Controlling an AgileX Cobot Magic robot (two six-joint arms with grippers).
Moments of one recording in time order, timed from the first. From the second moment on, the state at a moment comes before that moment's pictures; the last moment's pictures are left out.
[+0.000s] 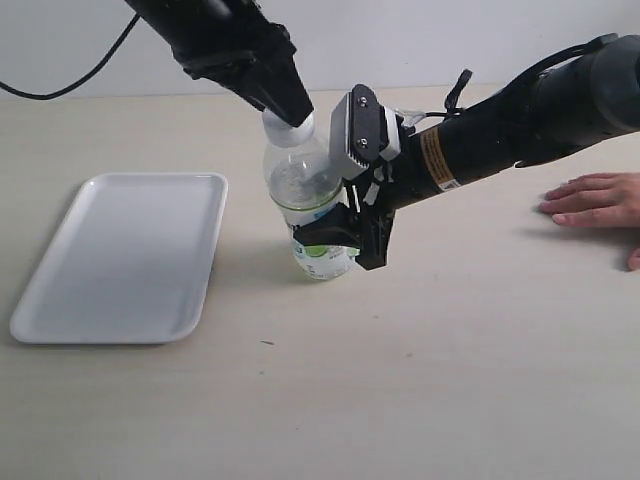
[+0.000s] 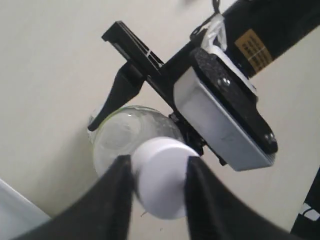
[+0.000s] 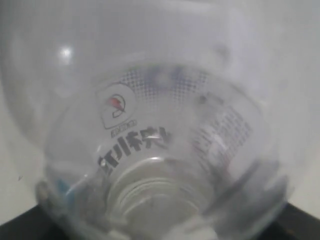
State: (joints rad) left arm -0.52 1.83 -1.67 -0.51 1.15 0.53; right arm 0.21 2.03 -1.11 -1.68 -0.78 0.79
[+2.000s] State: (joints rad) left arm -0.69 1.90 -1.82 -0.02 1.15 0.30; right arm 0.21 2.03 -1.11 -1.66 -0.75 0.88
